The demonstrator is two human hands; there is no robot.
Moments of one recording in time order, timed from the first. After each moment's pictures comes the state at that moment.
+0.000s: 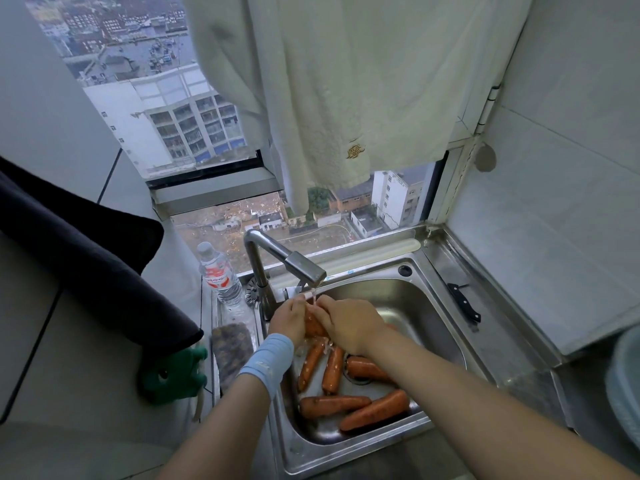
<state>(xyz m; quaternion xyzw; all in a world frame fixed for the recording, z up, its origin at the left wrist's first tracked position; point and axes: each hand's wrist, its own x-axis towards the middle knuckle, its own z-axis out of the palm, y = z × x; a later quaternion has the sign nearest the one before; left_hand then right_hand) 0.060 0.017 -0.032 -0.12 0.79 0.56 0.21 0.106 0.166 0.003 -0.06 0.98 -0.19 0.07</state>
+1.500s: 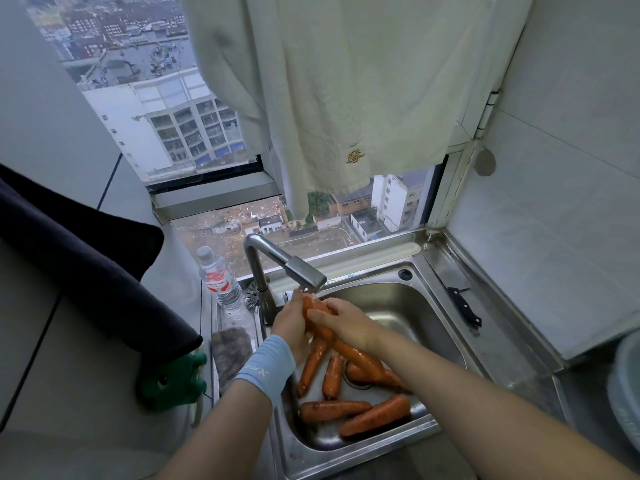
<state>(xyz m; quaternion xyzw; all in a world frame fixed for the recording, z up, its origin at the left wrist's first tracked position) 0.060 0.038 -0.016 -0.25 0.57 0.74 0.24 0.097 0.168 -0.009 0.07 0.77 -0.62 0.17</state>
